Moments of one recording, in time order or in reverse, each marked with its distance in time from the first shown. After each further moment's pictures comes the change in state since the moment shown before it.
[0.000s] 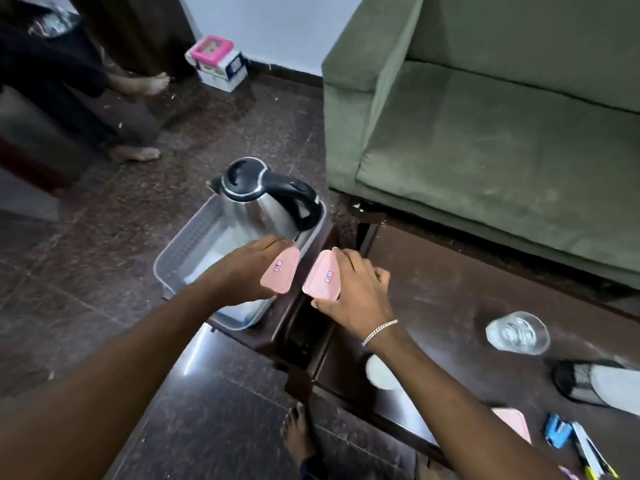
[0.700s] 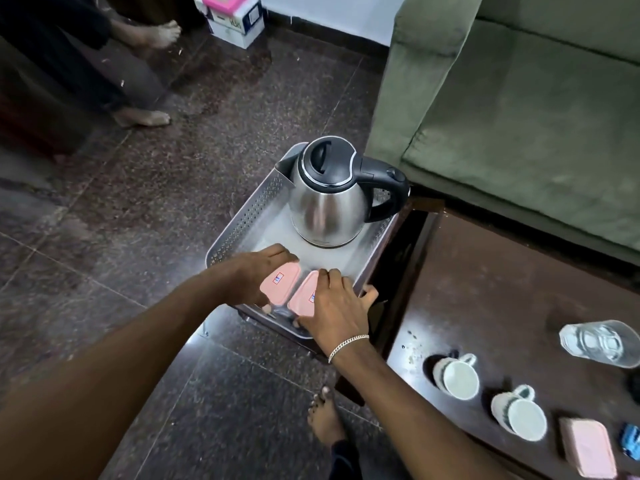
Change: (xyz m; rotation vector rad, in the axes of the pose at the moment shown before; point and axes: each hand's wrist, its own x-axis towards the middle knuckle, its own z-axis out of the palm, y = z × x) left_hand -0.031 -0.155 0.018 0.009 -0.255 0.145; right_hand 0.030 -0.145 0.128 -0.176 -0.135 0.108
